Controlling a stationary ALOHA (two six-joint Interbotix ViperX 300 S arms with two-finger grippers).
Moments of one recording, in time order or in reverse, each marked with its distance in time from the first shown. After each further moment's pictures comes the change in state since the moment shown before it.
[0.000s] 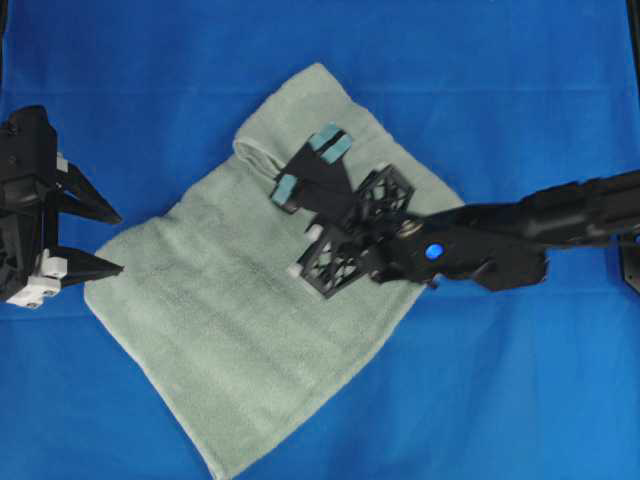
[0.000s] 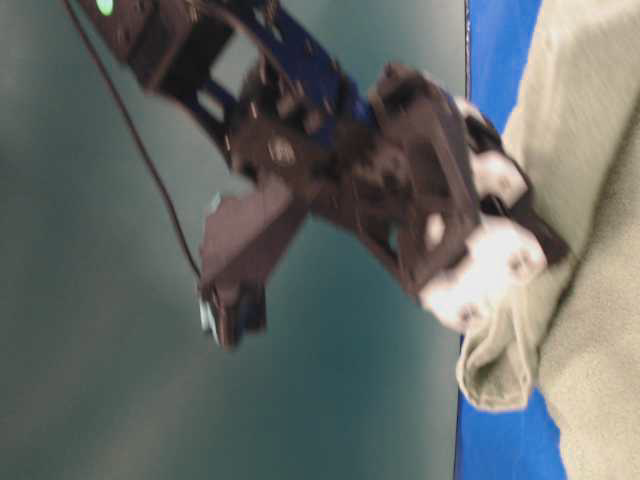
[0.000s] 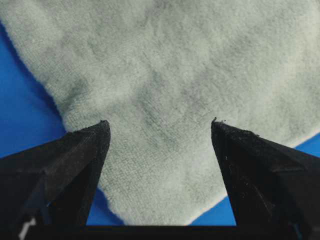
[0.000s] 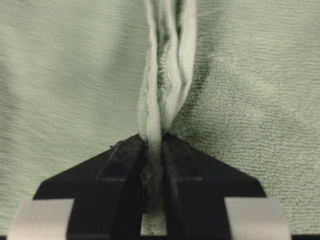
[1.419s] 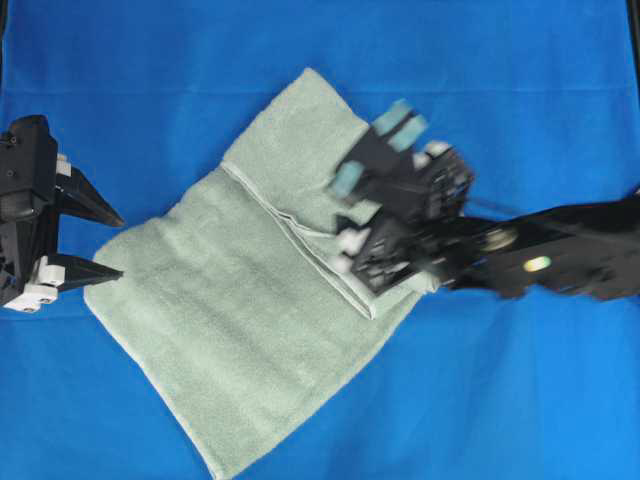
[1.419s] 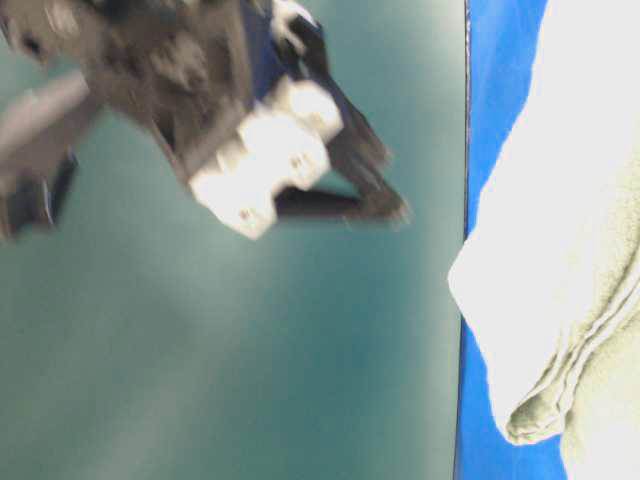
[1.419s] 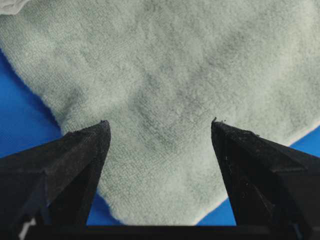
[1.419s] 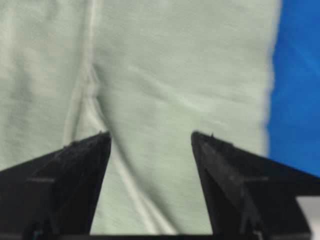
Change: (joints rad) left arm -0.017 0.006 0.000 0.000 -0.023 0.066; right arm 0.071 -0.342 0.156 -0.143 0.183 0.061
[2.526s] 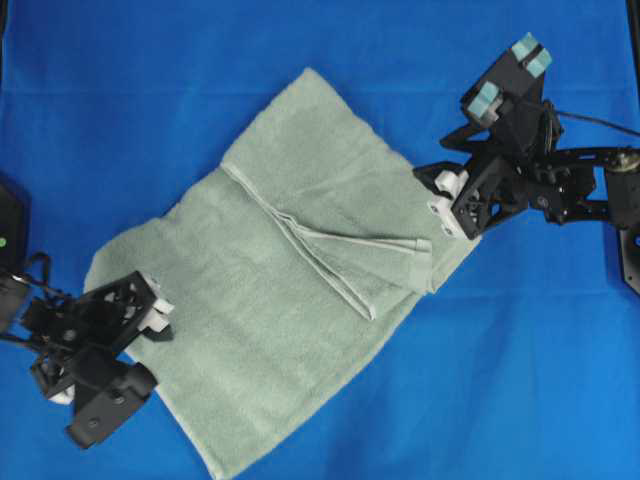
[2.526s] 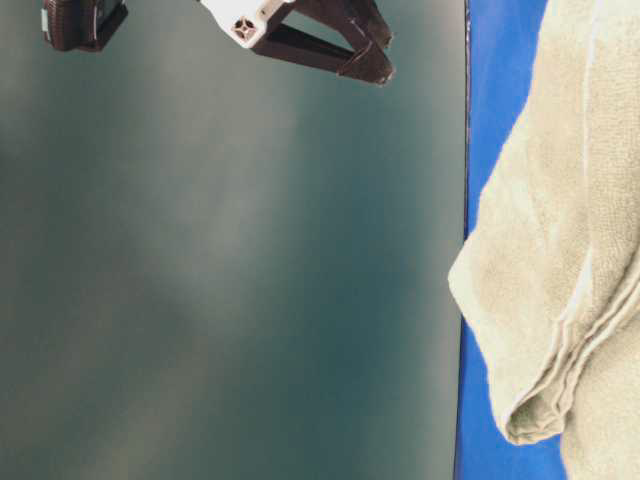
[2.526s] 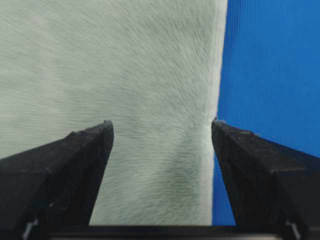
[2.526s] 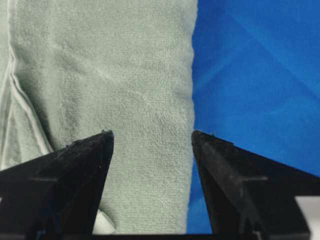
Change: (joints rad) left arm -0.336 0.640 -0.215 0.005 -0.012 0.724; right arm -0.163 -0.268 0.344 -0.020 -0.273 0.038
